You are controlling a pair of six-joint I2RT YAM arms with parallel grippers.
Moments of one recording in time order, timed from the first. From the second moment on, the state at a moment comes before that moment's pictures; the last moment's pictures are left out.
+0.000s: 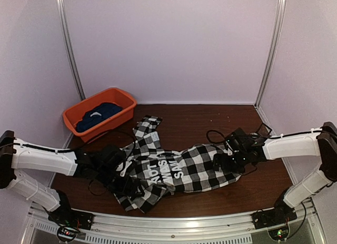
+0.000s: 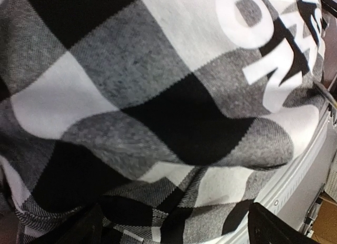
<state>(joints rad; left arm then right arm) -0.93 1.31 0.56 -0.33 0.31 -0.69 0.65 1.44 0.67 -0.31 -0.01 0.70</state>
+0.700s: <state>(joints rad) -0.75 1.31 0.60 -0.52 0.01 -0.54 0.64 1.40 0.66 -0.34 -0.02 0.71</state>
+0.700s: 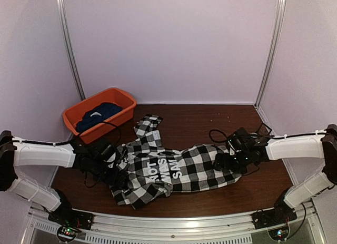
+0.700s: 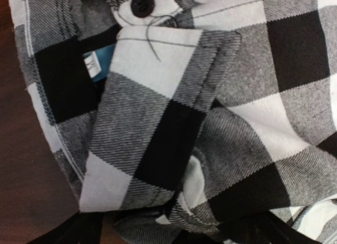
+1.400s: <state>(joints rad) -0.56 1.20 0.67 -0.55 -0.06 -0.48 0.71 1.33 0.68 -0.37 -0.02 0.75</state>
